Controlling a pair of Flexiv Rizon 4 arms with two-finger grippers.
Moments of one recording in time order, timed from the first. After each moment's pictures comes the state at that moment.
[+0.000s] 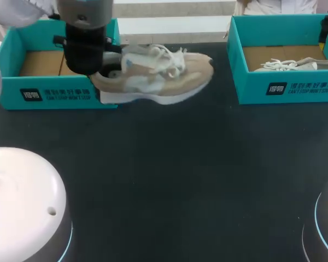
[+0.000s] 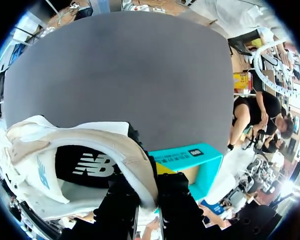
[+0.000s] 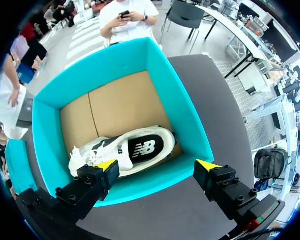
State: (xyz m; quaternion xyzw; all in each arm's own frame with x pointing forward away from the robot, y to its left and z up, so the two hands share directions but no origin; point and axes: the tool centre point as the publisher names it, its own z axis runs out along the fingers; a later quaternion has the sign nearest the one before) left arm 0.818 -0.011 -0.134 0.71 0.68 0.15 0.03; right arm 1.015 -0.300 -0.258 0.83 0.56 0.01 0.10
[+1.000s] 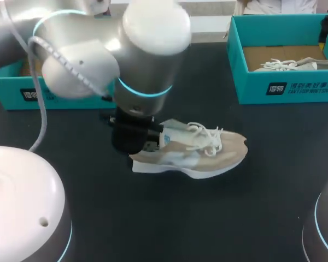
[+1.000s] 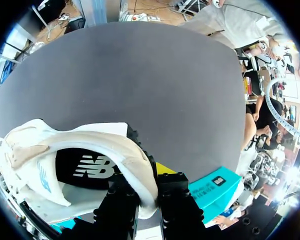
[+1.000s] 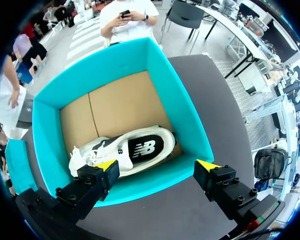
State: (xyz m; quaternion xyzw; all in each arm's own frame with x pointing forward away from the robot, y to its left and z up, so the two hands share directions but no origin) left arm 0.704 -0.081 -0.253 0.74 0.66 0.15 -0.02; right arm 1.015 -0.300 -0.258 0.83 0.56 0.01 0.10
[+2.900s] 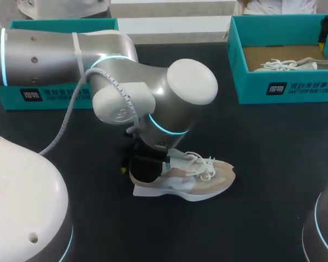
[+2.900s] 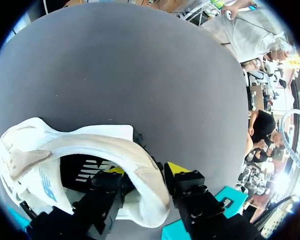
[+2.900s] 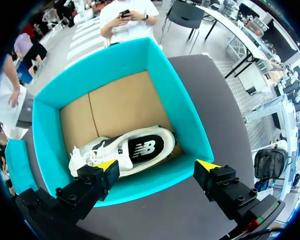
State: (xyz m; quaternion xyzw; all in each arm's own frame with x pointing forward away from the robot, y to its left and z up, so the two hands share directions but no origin) left arm 0.696 -0.085 -0.372 0.70 0.68 0.16 -0.11; right arm 1.015 -0.300 -0.258 0.83 0.56 0.01 0.10
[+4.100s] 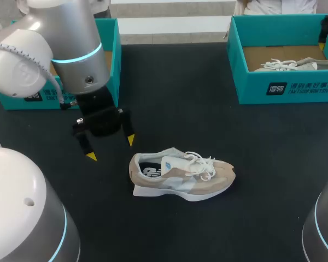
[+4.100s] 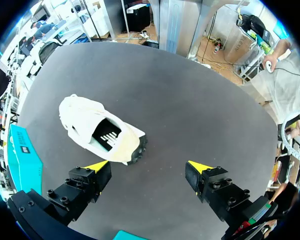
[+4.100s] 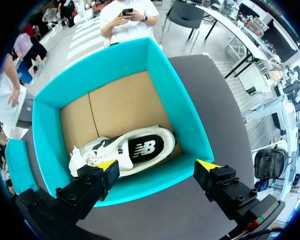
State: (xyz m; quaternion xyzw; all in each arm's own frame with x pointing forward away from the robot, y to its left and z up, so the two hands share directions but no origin) left arm 0.700 -0.040 -0.285 0.53 0.84 -0.12 -0.03; right arm 1.015 -0.300 -0.258 0.83 0.56 0.01 0.10
